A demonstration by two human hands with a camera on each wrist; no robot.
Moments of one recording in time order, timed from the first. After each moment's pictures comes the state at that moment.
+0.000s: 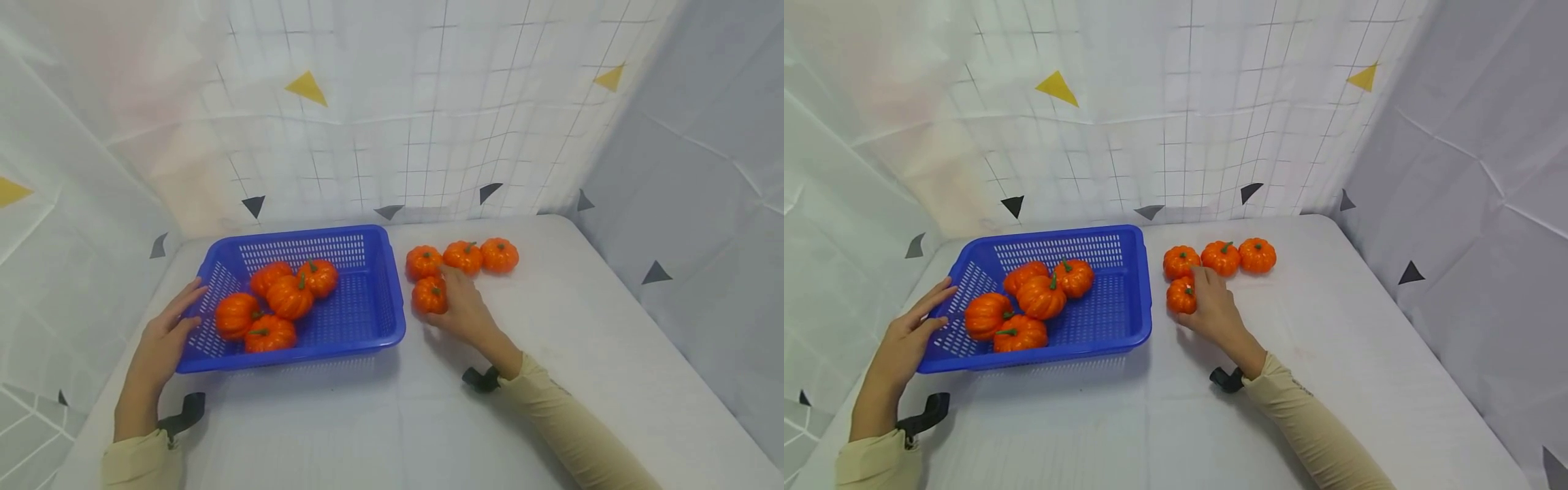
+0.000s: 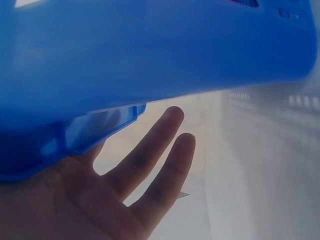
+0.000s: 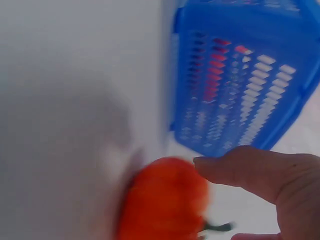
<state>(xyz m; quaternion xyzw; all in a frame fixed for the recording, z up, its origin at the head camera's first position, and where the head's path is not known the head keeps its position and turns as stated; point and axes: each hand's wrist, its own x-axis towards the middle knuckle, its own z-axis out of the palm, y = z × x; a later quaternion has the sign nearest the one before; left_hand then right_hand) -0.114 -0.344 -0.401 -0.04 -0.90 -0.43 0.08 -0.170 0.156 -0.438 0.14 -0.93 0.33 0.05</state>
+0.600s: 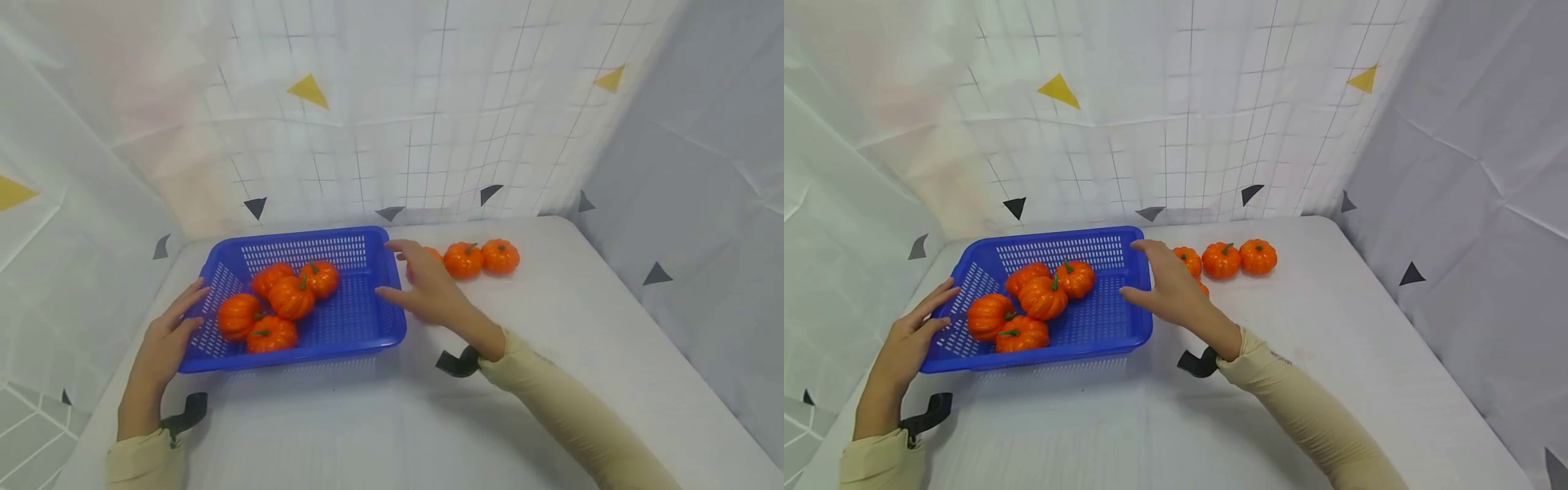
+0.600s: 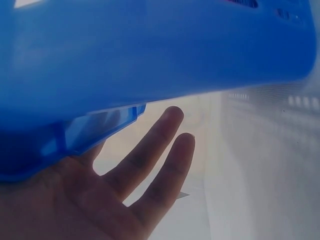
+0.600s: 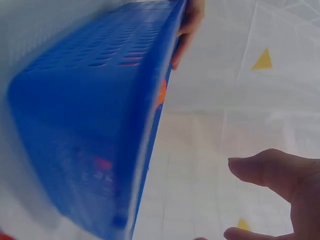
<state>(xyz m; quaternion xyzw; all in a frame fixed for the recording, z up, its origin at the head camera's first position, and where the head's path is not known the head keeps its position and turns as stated) -0.115 -0.344 -0.402 -0.03 -0.90 -0.43 0.08 -0.159 0.098 -0.346 0.23 -0.88 0.41 0.03</state>
